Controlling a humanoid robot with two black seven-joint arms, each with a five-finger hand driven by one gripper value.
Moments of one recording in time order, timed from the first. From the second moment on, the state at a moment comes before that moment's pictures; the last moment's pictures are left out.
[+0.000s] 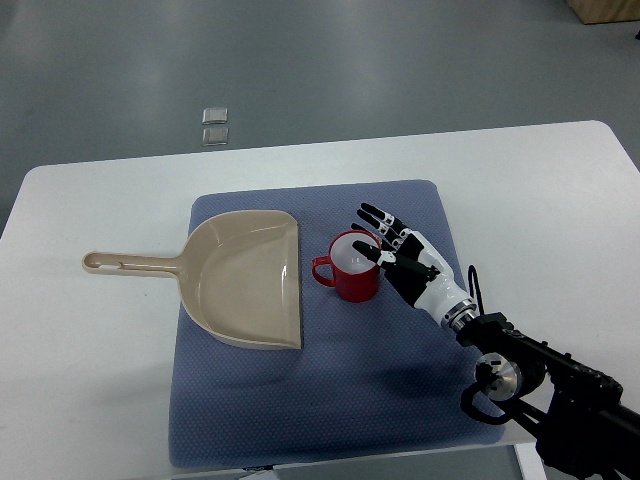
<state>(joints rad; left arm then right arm) 0.06 0.00 -0.06 -0.16 0.08 -0.05 0.11 0.36 -0.10 0.70 1.00 -0.36 0.19 0.46</state>
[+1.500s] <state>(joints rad) 0.06 0.00 -0.06 -0.16 0.08 -0.05 0.11 0.36 -0.05 0.65 1.03 -0.39 0.17 0.45</state>
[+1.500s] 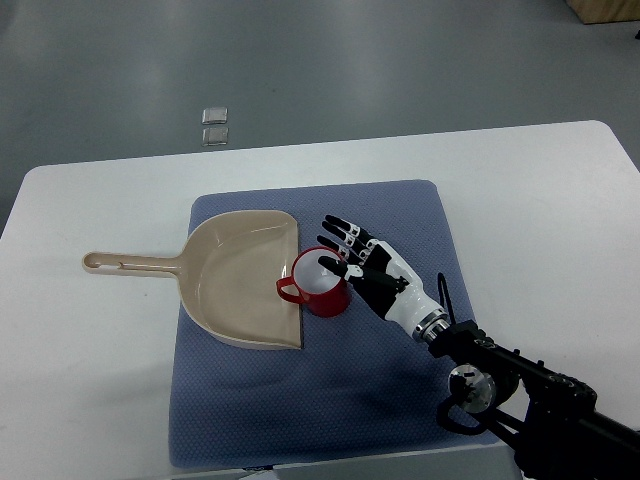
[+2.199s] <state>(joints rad) 0.06 0.00 -0.06 -0.16 0.08 -0.05 0.11 0.44 -0.21 0.69 1.02 -0.36 0.19 0.45</state>
